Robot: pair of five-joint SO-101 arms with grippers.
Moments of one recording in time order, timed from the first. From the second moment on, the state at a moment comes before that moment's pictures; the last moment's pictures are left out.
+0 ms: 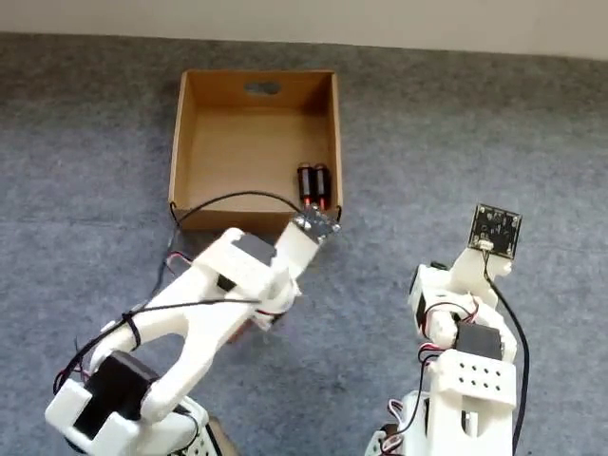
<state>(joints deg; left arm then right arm) 23.3 -9.0 43.1 62.3 -10.9 5.2 -61.8 74.9 43.1 -3.8</state>
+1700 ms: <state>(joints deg) 27.1 -29.4 65.5 44.8 -14.1 5.2 -61.8 74.9 43.1 -3.8</state>
